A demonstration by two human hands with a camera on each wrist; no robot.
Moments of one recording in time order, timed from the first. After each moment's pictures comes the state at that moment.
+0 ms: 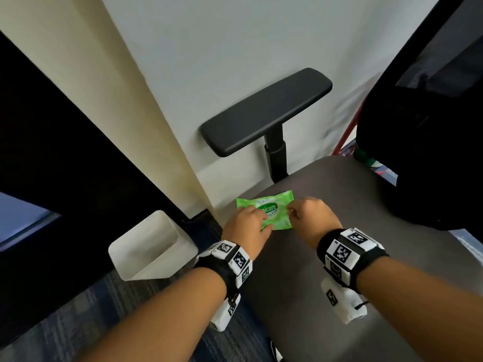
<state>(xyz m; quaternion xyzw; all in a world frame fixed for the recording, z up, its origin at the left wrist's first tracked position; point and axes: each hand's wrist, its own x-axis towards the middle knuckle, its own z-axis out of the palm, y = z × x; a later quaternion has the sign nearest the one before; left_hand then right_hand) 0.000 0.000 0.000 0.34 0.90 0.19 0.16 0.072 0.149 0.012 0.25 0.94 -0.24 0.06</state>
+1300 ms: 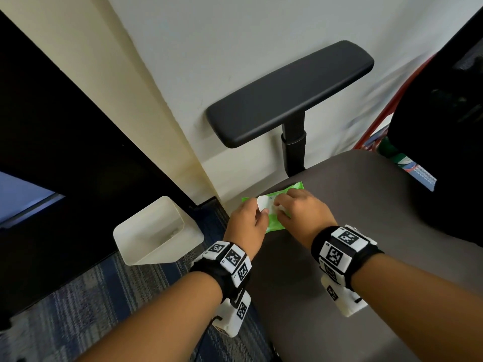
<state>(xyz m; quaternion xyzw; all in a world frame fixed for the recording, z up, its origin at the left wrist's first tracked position) -0.011 -0.004 -0.035 0.19 0.88 0.41 0.15 0.040 0.139 -0.024 0.09 0.97 -0.22 0.02</state>
